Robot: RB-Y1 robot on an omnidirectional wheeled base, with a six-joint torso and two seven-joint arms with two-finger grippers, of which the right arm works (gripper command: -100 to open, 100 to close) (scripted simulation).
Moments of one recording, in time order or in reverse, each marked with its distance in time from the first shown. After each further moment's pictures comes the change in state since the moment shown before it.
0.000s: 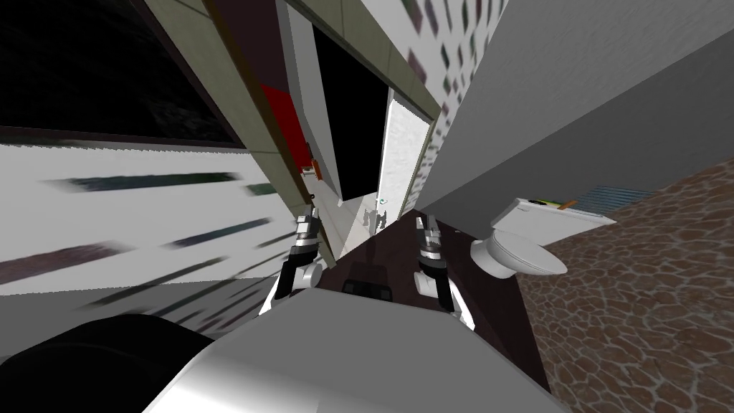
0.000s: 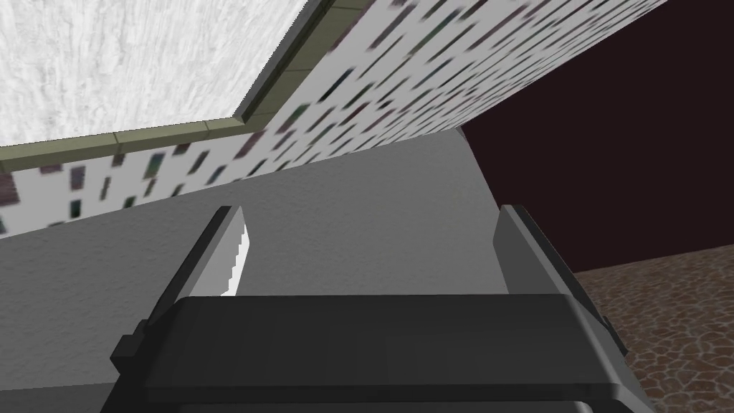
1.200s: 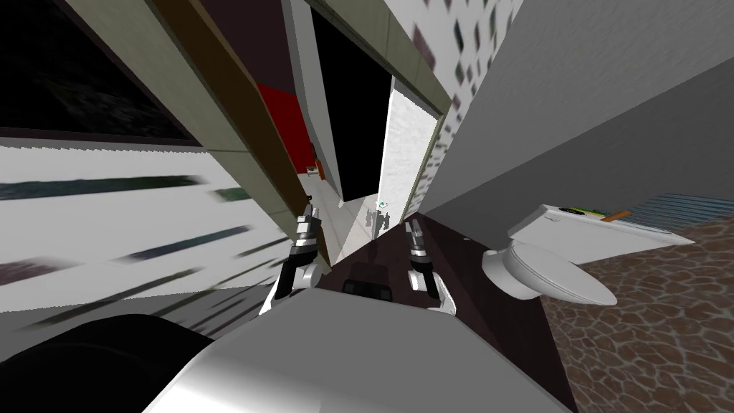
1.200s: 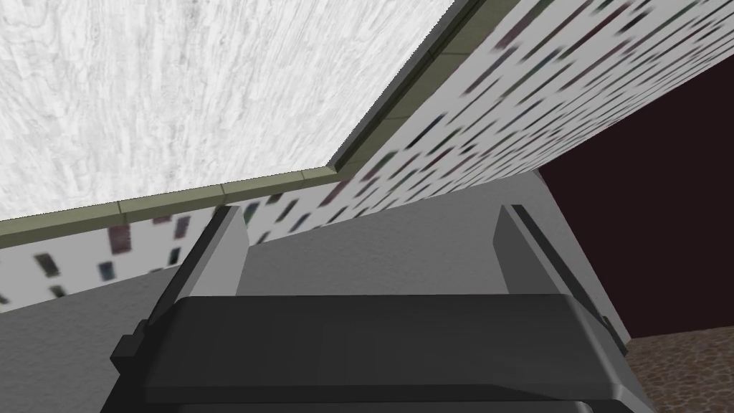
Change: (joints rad) arm -0.102 -0.019 0.020 0.267 0.045 -0.044 -0.053
